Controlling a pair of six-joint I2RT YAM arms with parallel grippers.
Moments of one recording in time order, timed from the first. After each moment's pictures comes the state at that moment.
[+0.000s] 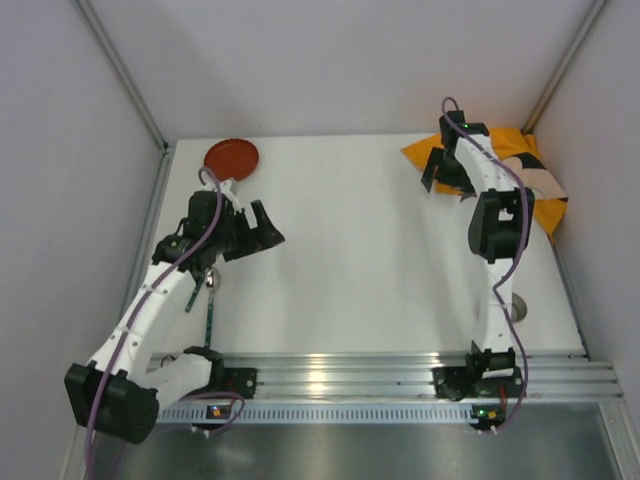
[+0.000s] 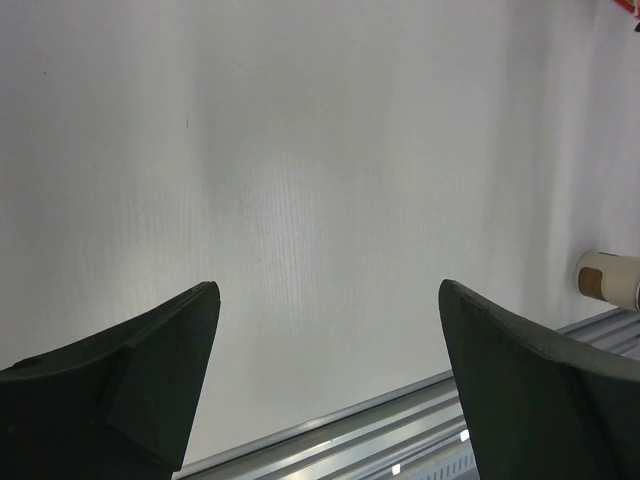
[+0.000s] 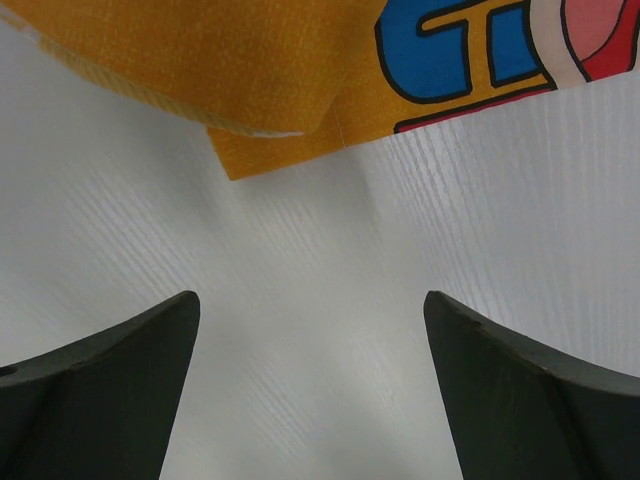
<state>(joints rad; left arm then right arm) -0.27 1.03 0.97 -0.63 0.21 -0.56 0.08 2.34 2.18 -1.12 0.22 0.45</state>
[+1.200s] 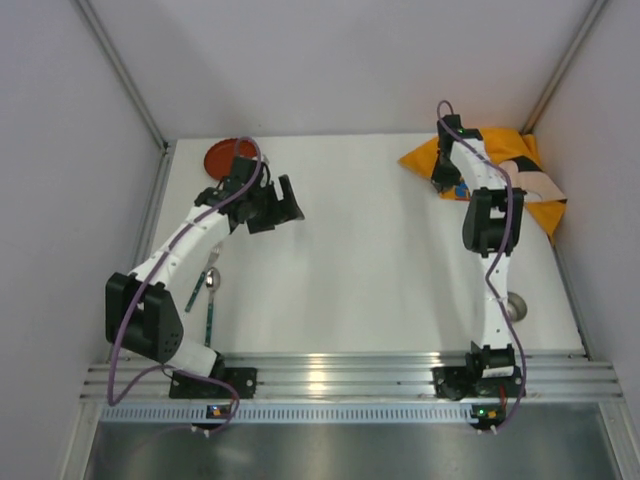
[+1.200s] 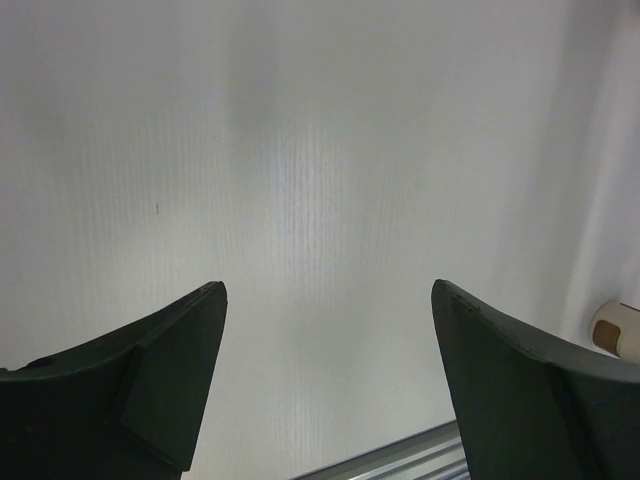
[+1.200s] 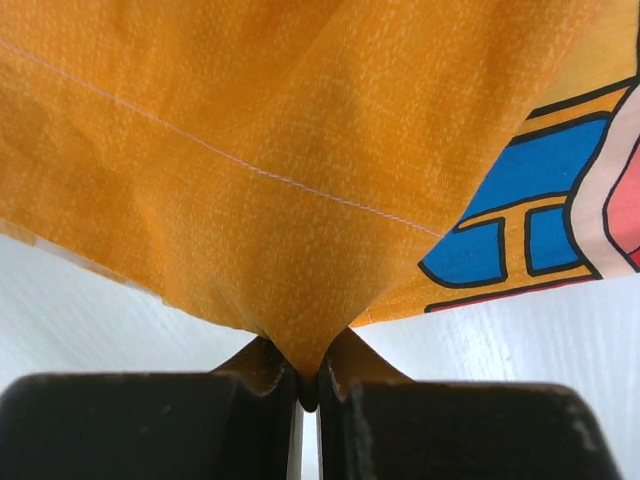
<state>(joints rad) -0.35 1.52 1.28 -0.61 0.14 -0.59 0.07 2.52 2.32 -1.01 0.21 0.39</state>
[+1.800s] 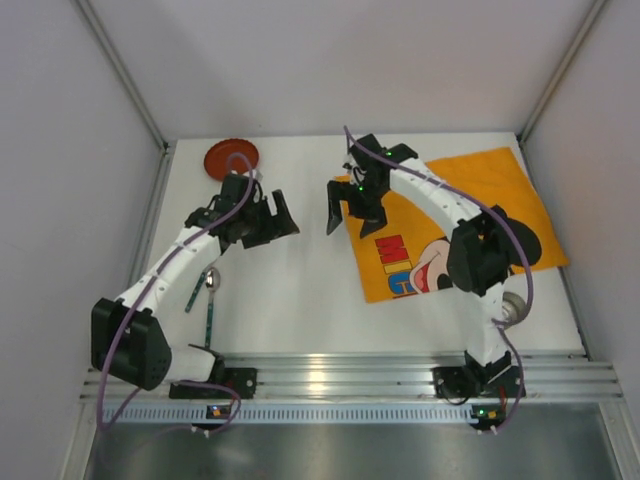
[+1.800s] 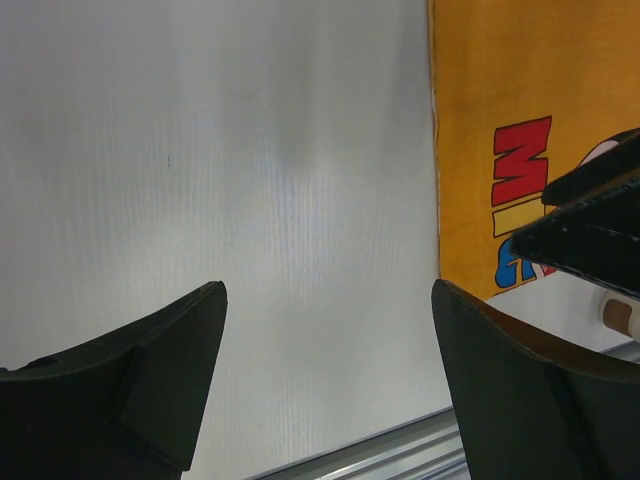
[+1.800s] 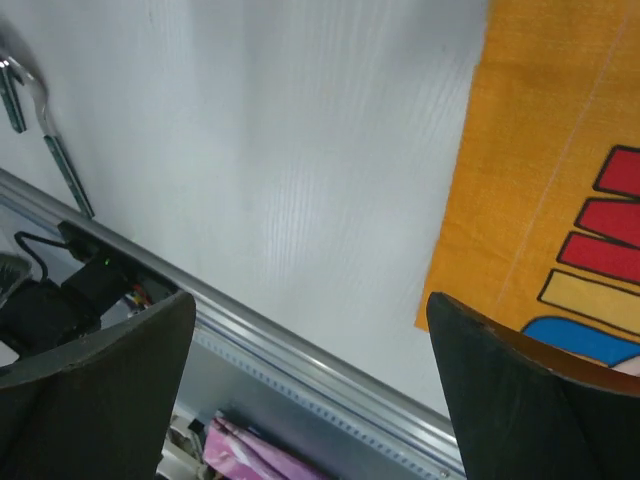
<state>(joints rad) -0.35 1.35 1.09 -0.57 0.14 -0.60 0.55 2.09 1.92 -1.08 -0.37 0.46</state>
